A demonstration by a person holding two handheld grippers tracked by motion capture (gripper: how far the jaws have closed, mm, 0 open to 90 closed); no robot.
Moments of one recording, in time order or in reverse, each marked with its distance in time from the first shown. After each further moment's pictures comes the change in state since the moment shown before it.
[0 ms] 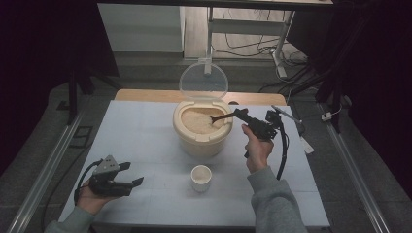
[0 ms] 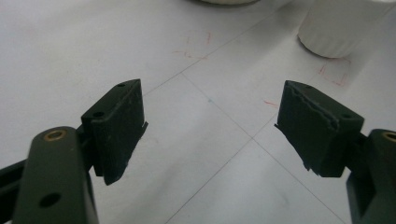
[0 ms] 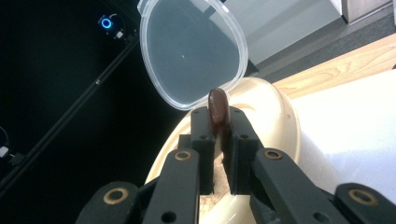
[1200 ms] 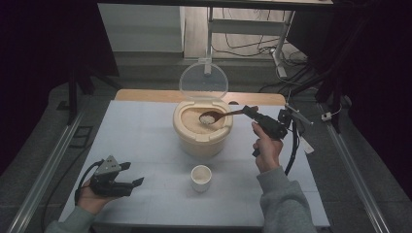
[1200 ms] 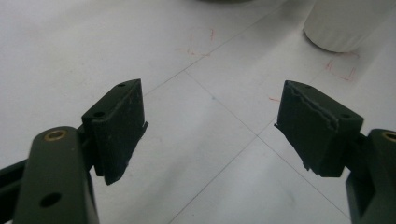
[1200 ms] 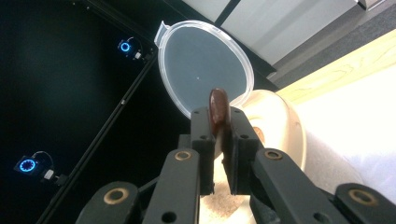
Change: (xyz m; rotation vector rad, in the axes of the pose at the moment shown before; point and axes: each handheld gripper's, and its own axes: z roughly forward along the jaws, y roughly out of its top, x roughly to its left) left arm -0.001 0.000 0.002 0.011 0.020 0.019; right arm -0.002 0.016 -0.023 -0.029 0.065 0.139
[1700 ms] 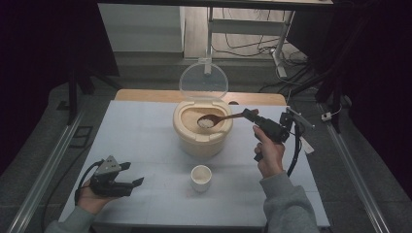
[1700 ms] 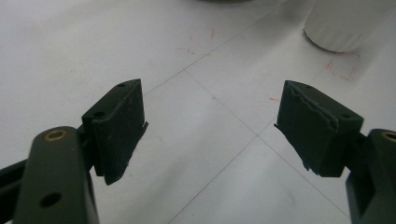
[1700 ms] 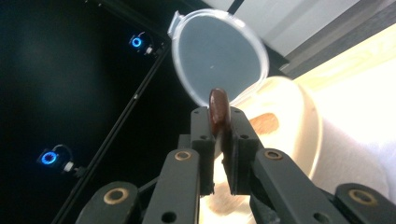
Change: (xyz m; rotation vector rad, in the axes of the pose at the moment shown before) left arm 0.000 0.000 0.000 0.000 0.000 -0.001; right arm 0.005 -0.006 -0.012 0.038 0.051 0.030
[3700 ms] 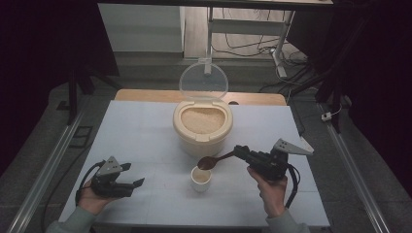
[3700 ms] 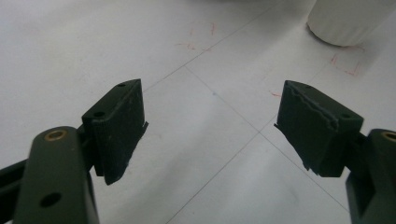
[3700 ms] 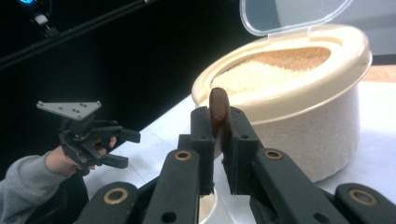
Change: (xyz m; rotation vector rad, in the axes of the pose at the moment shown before) left arm -0.001 -0.002 0.003 0.015 0.010 0.007; right arm 0.017 -0.078 -0.046 0.174 0.039 -0.601
